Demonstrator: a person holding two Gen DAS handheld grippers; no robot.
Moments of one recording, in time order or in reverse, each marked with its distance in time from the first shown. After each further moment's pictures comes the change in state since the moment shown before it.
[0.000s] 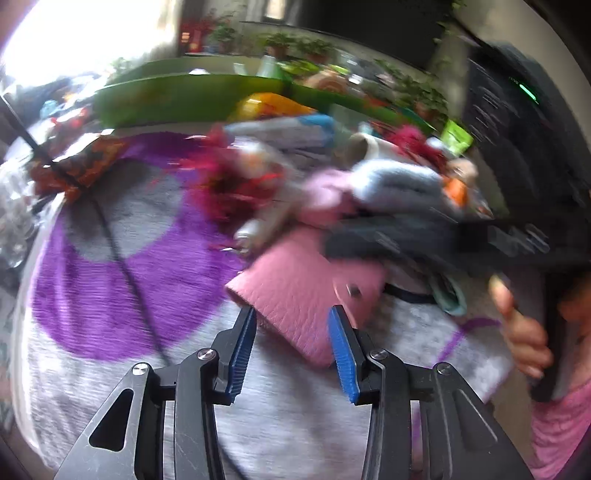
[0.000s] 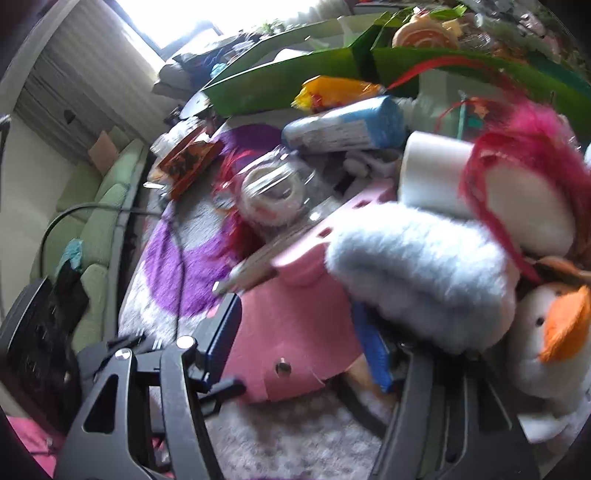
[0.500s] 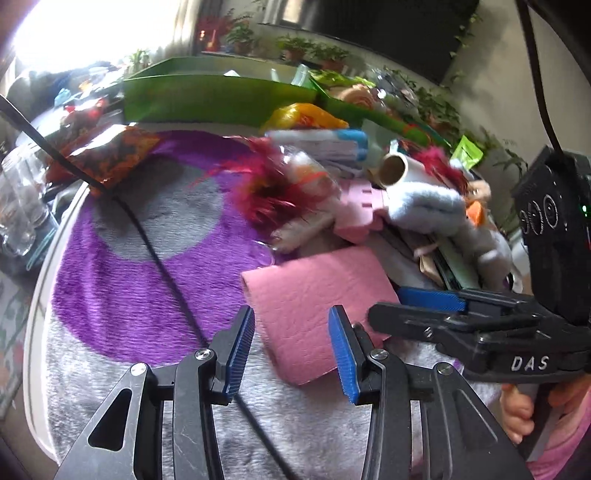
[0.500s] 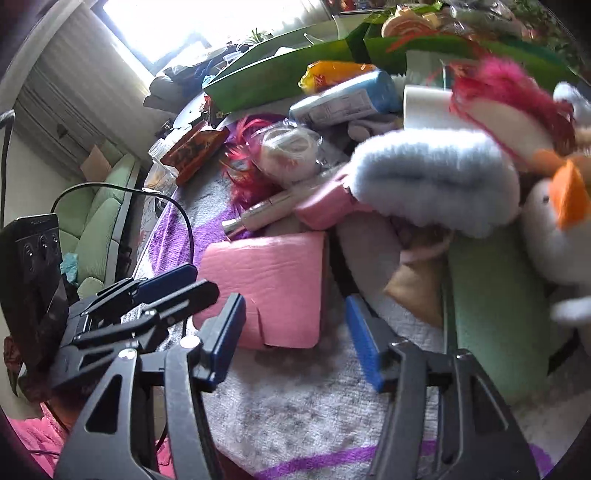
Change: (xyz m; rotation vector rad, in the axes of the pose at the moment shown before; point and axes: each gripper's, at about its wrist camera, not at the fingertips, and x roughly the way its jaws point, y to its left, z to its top) left arm -0.004 0.021 0.002 -0.029 -0.009 0.000; right arm -0.003 0.013 -0.048 0.072 -0.079 -0.052
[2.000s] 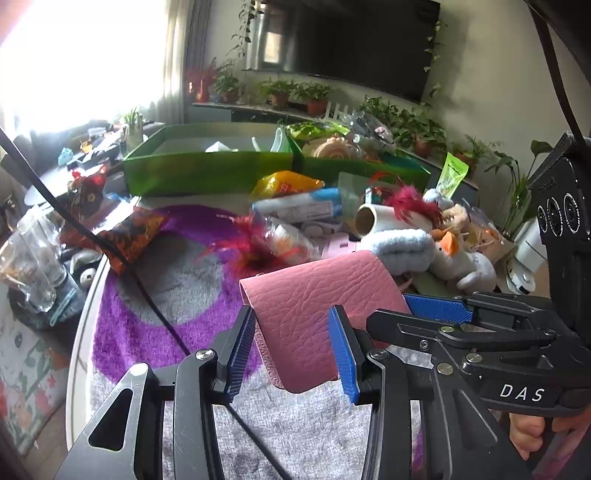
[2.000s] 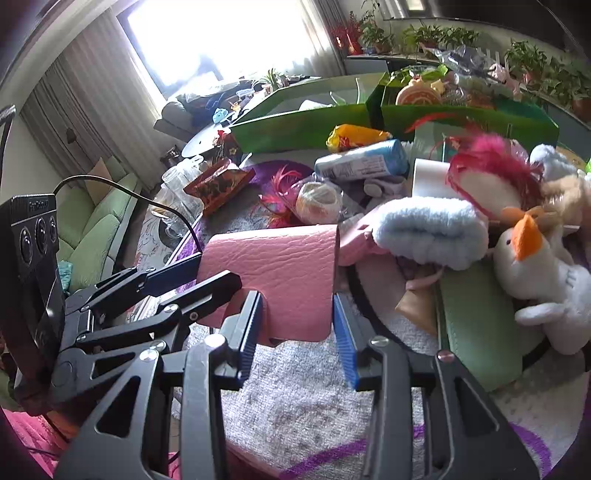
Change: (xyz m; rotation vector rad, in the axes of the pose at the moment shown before) left arm -0.043 -0.025 0.019 0.118 -0.177 0.048; right arm -0.038 0.046 0.000 -0.107 -0.204 -0.092
